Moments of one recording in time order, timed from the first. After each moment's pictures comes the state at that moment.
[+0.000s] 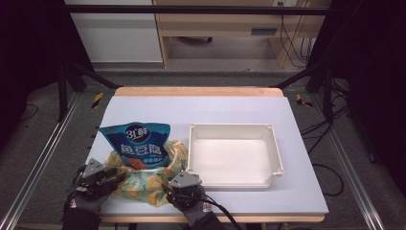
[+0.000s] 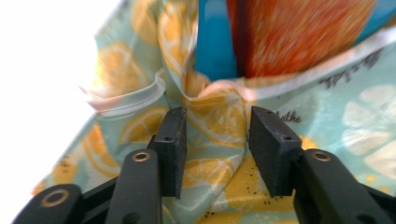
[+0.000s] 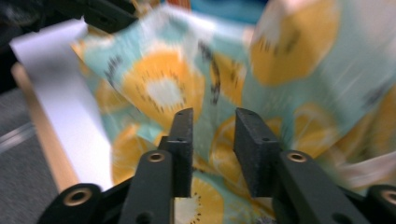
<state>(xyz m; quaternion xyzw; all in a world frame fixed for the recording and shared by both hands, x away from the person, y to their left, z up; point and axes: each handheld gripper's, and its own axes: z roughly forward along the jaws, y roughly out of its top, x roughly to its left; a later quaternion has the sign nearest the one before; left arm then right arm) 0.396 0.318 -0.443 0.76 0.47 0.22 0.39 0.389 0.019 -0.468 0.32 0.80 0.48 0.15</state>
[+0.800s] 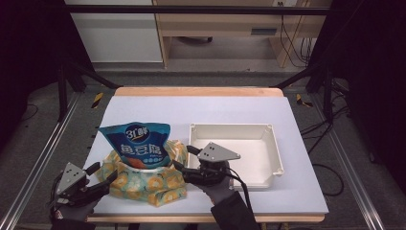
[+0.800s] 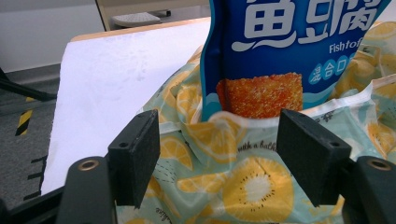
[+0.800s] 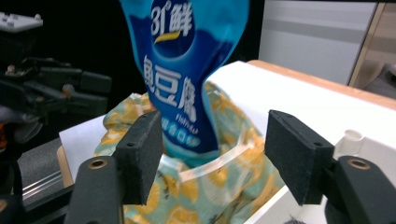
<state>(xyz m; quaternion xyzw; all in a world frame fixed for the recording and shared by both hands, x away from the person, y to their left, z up) 0.366 0.323 -0.415 0.71 0.46 0.30 0.45 0.415 -0.046 -0.375 0.29 0.74 0.58 0.16</state>
